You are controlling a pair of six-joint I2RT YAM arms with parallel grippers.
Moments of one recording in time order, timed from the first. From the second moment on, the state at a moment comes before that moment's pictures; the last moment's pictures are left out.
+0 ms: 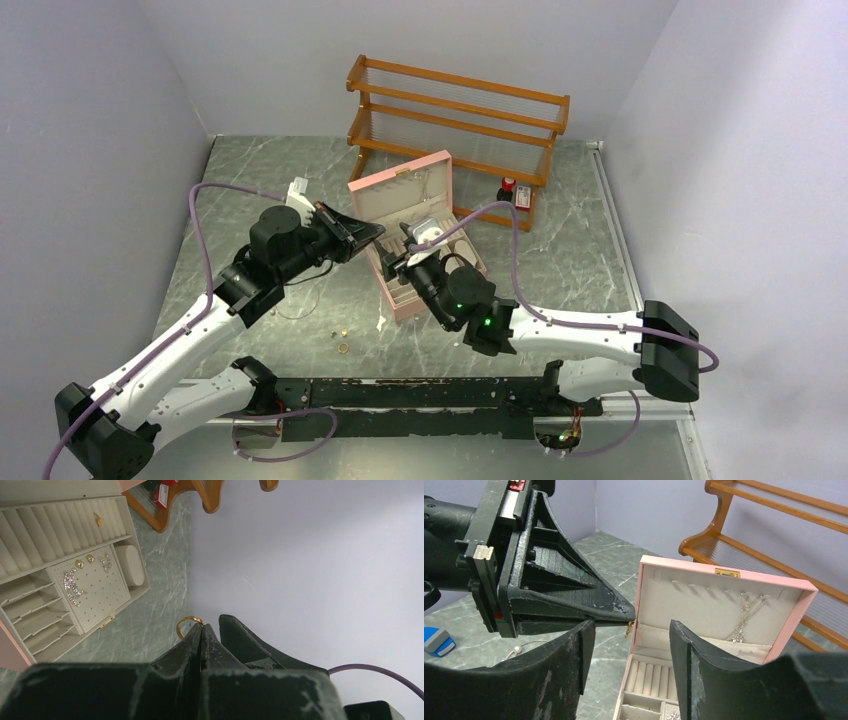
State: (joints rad) left arm -0.64 0.91 0.81 -0.12 0.09 -1.32; right arm 1.25 1.25 0.76 0.68 0.62 -0.18
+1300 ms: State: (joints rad) left arm -0.64 0.91 0.81 -0.12 0.10 -1.32; right arm 1.14 1.24 0.74 0.61 0.45 -0.02
